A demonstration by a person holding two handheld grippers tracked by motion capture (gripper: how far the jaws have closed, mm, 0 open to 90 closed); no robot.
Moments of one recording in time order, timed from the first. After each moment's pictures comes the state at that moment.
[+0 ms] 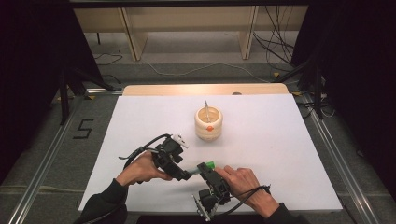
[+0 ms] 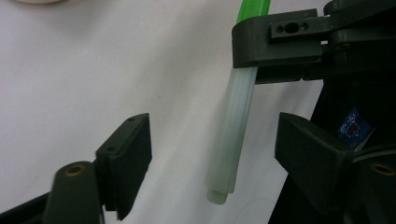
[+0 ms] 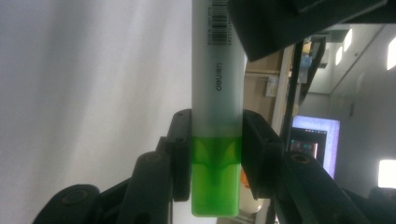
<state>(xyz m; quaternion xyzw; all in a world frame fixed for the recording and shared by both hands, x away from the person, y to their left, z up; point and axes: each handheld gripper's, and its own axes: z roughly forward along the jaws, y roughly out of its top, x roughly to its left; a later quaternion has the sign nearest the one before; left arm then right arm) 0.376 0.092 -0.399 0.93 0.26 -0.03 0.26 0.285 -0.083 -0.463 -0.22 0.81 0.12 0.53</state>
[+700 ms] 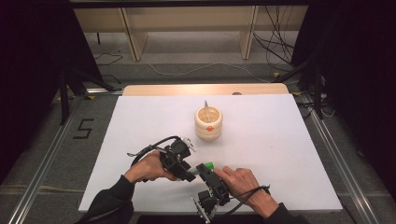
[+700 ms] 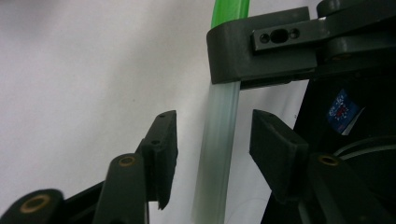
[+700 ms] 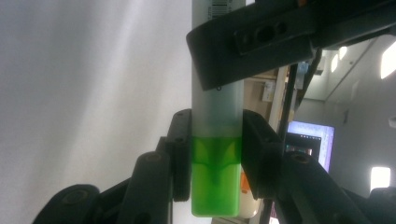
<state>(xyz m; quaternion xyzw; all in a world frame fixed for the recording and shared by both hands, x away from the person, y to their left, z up) 0.381 0.074 -0.408 0.95 0.22 -0.06 0.23 0.283 -0.082 -0.465 -0.23 0.81 0.12 0.53</state>
